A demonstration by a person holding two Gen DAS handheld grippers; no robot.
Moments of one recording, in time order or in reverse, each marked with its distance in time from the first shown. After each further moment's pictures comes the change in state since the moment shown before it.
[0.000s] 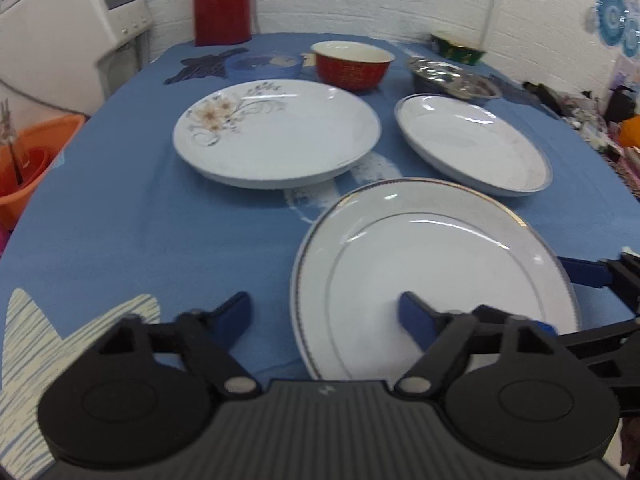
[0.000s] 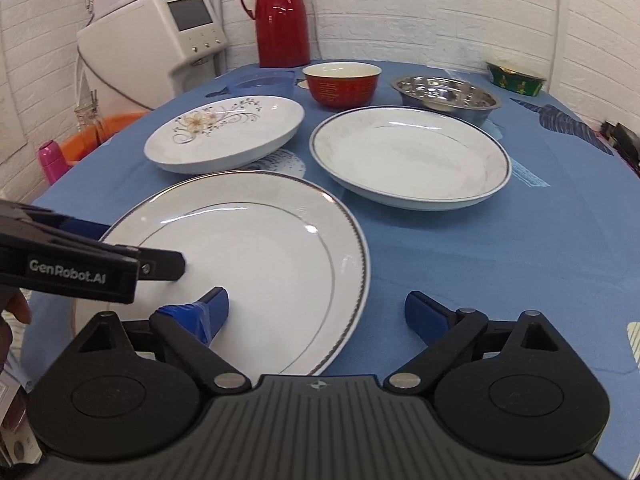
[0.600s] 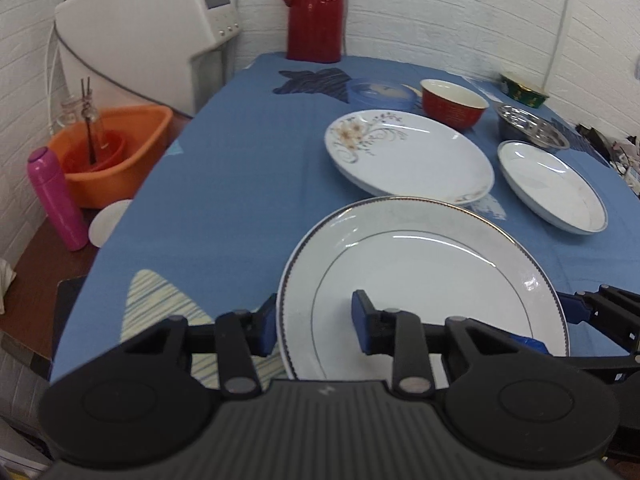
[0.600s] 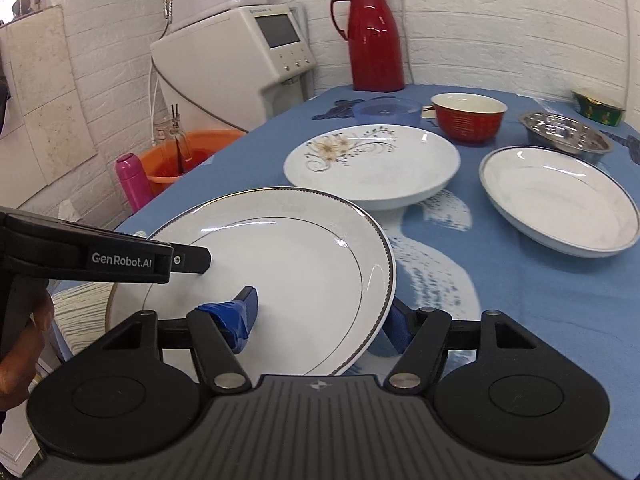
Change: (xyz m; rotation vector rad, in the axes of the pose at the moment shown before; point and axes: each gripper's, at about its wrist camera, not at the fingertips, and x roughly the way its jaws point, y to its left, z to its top) left arm -0.049 0.090 -0.015 -0.136 -0.055 0.170; right arm 0.016 0.096 0.023 -0.025 -0.057 0.180
